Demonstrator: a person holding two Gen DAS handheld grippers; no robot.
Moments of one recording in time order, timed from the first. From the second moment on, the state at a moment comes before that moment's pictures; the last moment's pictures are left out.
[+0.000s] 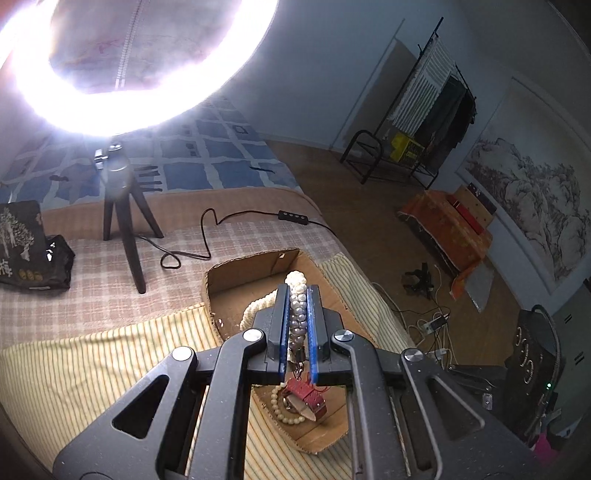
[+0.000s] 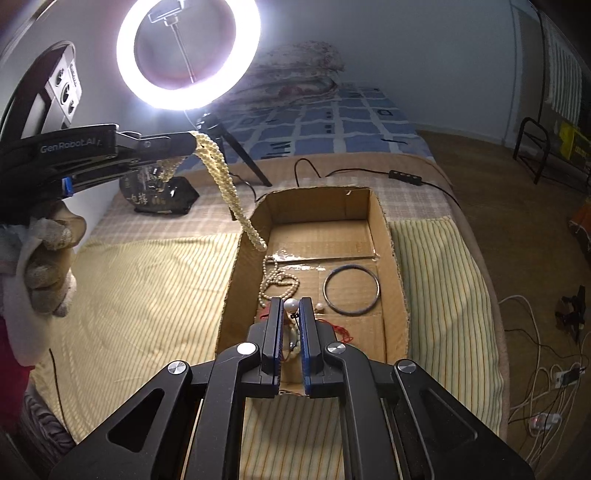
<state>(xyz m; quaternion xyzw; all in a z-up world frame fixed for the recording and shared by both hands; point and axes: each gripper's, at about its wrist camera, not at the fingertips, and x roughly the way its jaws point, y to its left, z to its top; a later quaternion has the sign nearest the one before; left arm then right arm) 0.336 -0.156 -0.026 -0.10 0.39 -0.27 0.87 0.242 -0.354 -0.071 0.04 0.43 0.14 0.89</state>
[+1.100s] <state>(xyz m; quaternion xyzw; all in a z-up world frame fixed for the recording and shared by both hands) 0.344 -0.192 -0.039 -0.04 0.38 -0.25 0.89 0.250 -0.360 -0.080 0.03 0.44 0.12 0.89</state>
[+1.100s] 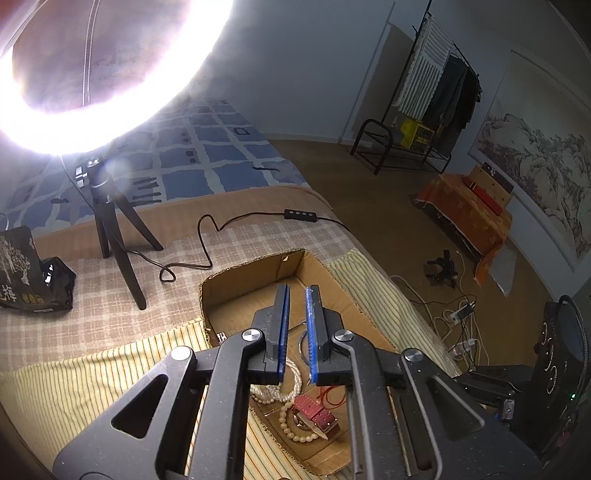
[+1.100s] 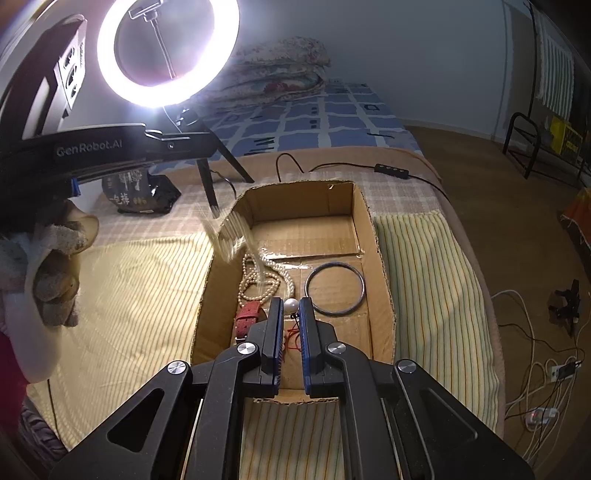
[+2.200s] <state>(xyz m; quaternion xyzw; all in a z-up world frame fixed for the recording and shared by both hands) 0.260 -0.122 0.021 -0.04 0.33 -0.22 0.92 0.207 -0.331 -0.030 -0.04 0.38 0.03 0.92</state>
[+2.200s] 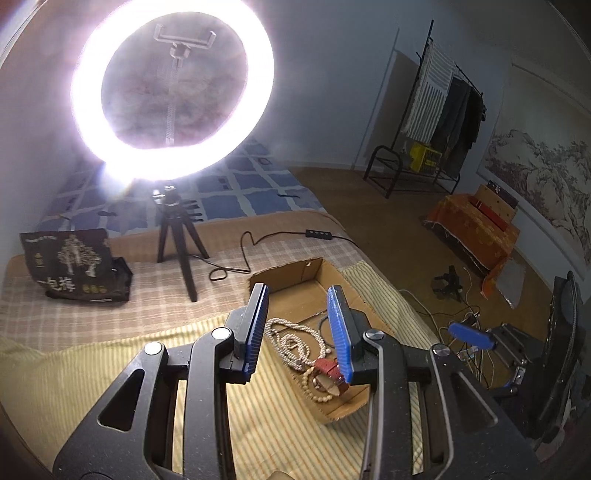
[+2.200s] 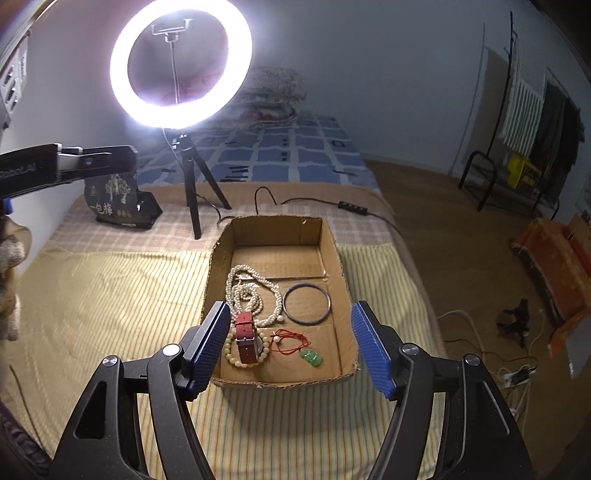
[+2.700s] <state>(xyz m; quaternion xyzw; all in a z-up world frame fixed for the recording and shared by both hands) 0.183 -0.088 0.035 -0.02 0.30 -0.19 0.94 0.169 -0.313 -0.005 -0.05 0.34 -0.01 0.94</state>
